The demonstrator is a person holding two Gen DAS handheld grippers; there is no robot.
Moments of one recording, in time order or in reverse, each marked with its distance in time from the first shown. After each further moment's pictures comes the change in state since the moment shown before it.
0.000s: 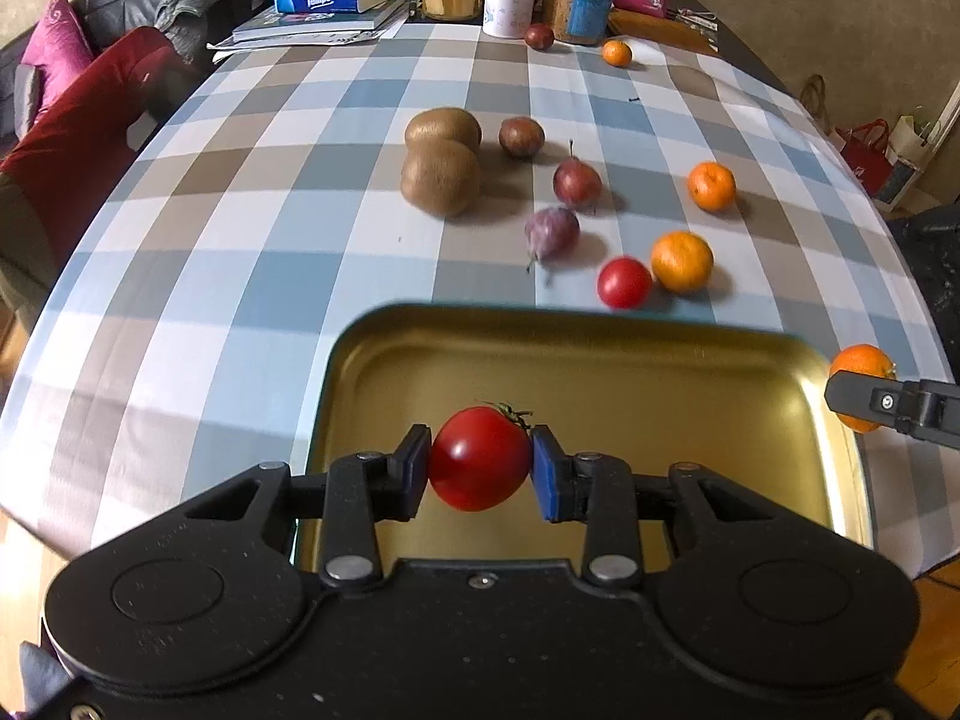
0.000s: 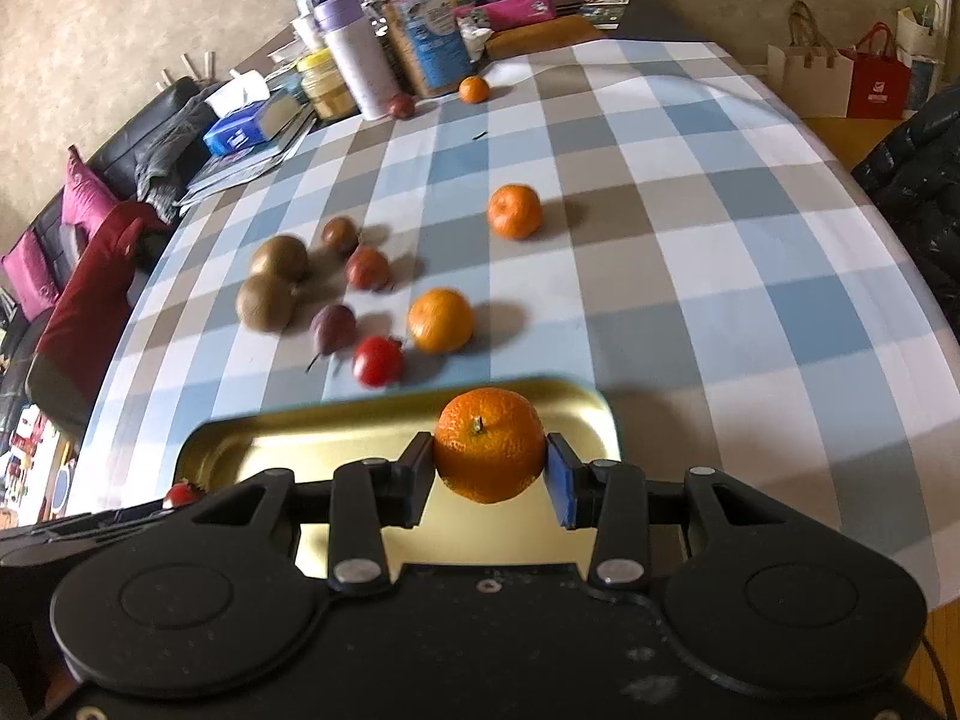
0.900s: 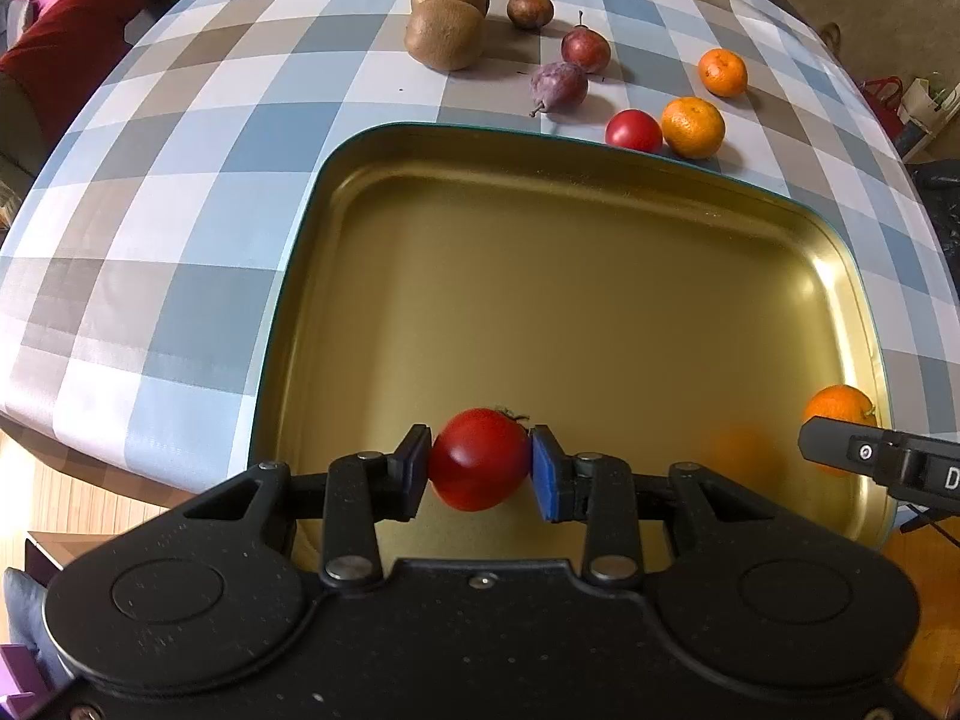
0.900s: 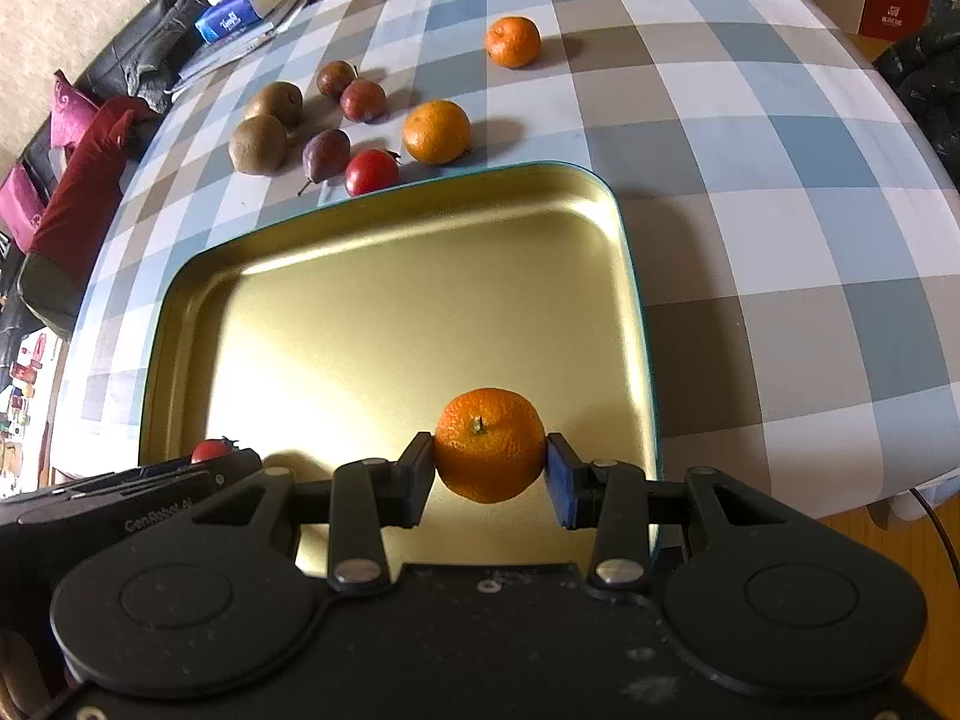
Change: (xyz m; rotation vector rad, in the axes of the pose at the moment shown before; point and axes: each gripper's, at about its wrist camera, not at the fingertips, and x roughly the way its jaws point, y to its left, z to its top) left arm 0.017 0.002 -0.043 -0.034 0.161 -0.017; right arm 0.009 0.000 -0.054 -0.001 0.233 -0.012
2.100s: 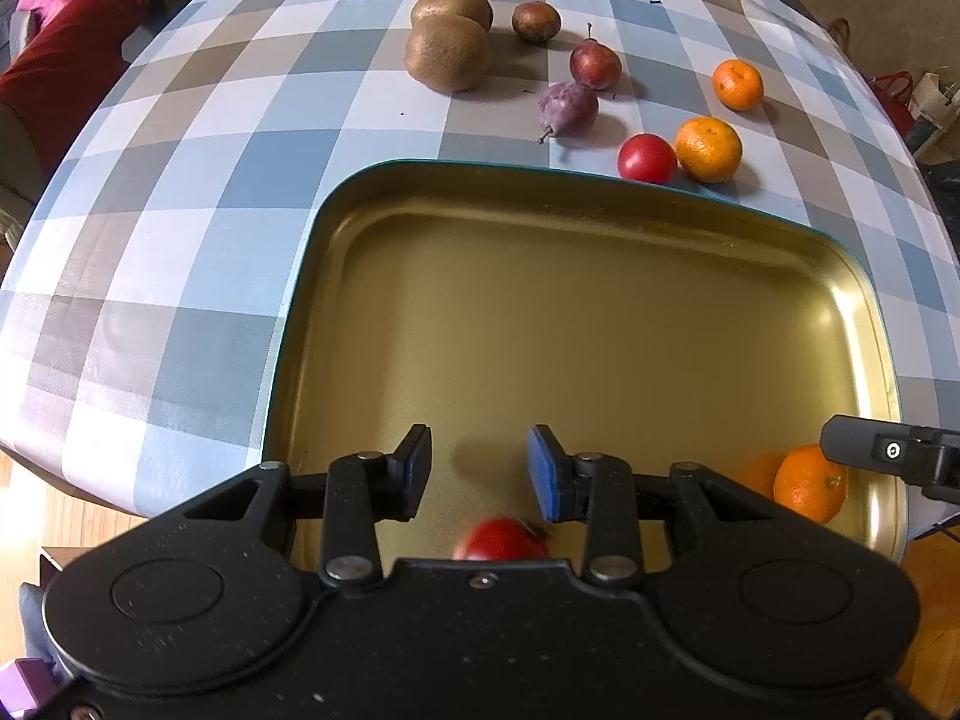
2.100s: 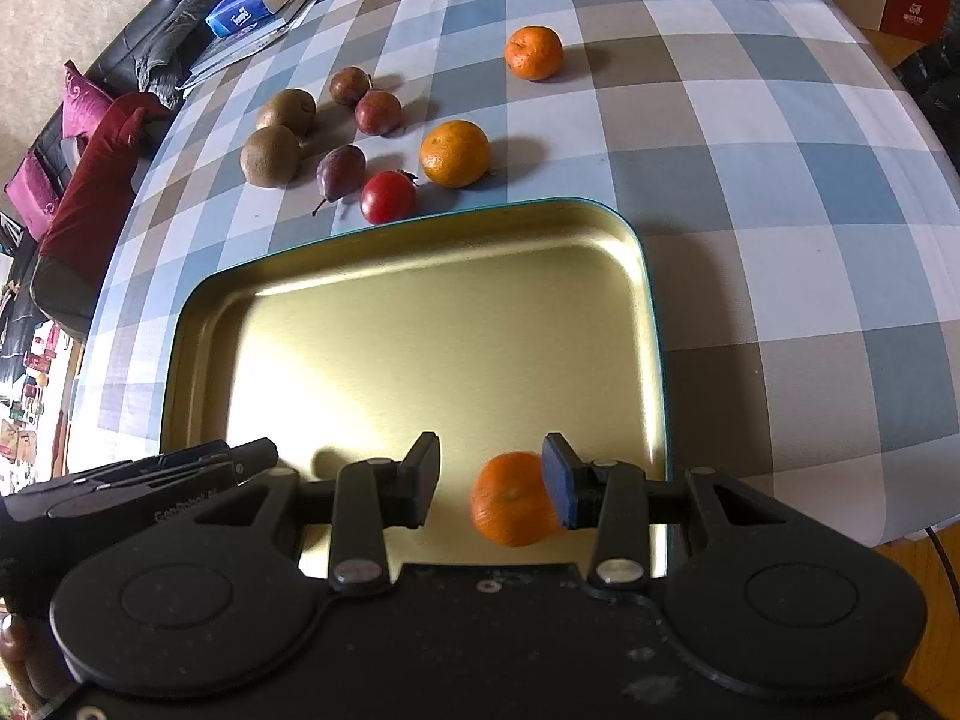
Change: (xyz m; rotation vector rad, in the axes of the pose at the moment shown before) left arm 0.009 -0.002 0.021 0.009 0.006 0.032; right arm 0.001 0.004 0.026 -0.008 0.028 0.035
